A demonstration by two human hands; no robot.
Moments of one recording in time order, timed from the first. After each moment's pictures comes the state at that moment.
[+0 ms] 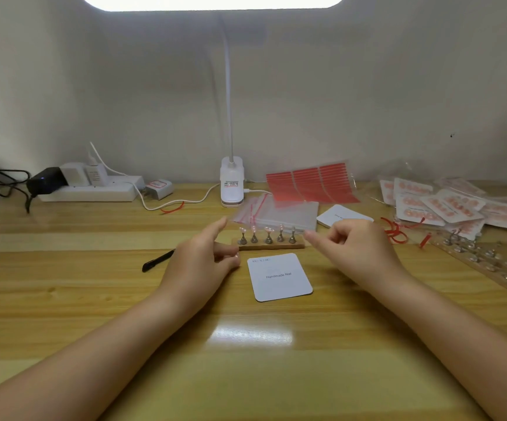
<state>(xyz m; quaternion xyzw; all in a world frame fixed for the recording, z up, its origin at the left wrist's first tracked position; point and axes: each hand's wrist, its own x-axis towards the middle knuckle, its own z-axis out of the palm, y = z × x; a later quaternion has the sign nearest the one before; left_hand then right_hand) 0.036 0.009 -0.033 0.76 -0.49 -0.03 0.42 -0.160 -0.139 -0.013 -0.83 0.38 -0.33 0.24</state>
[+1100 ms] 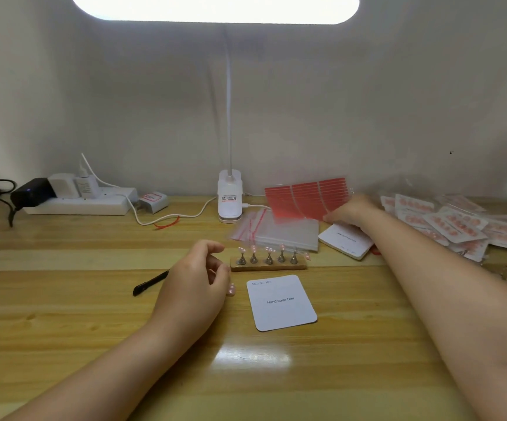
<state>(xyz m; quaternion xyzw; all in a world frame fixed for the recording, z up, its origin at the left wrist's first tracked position) 0.033 0.008 -0.035 0.76 -0.46 -0.01 0.47 -0.103 -0.295 0.002 -0.77 0.58 -0.16 0.23</state>
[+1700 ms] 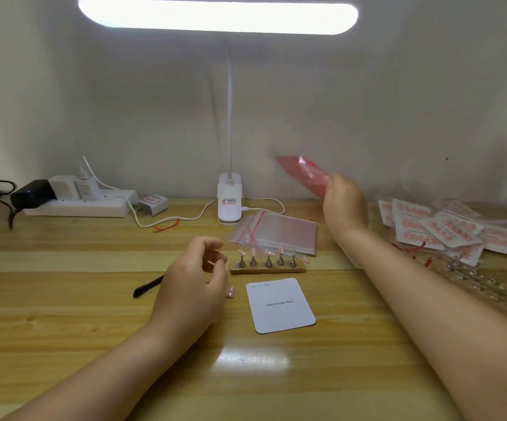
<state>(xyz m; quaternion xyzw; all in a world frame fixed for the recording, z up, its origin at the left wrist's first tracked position) 0.030 0.010 -0.027 0.73 -0.46 0.02 0.50 -0.083 -0.252 0.008 -0.79 0.40 -0.46 0.08</state>
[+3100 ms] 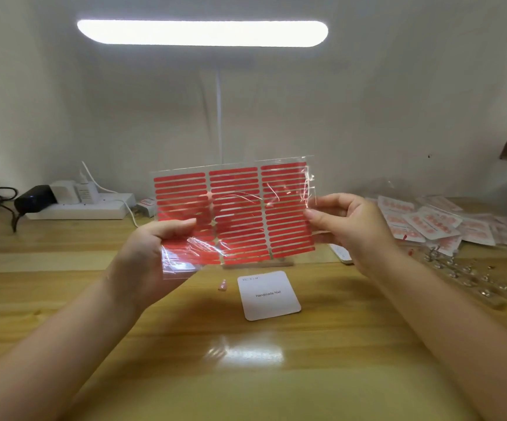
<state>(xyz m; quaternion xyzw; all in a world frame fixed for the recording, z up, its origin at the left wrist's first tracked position) 0.051 0.025 0.032 0.44 -0.24 -0.47 0.72 -0.157 -0.148 0.037 -0.69 0.25 -0.40 0.55</state>
